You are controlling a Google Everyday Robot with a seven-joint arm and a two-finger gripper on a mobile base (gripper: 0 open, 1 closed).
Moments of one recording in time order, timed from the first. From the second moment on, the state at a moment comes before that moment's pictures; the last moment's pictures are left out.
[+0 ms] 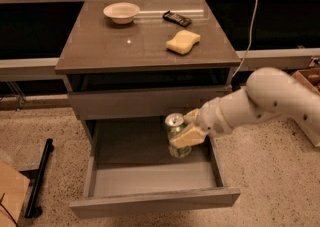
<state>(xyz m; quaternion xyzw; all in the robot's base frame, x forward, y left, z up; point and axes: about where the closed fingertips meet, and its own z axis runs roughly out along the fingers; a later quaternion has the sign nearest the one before) 0.497 -0.066 0.719 -0.52 0.75 0.30 0.28</state>
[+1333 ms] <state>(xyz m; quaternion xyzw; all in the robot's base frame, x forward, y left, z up) 0.588 -0.046 0.930 -0.61 0.69 0.15 0.36</state>
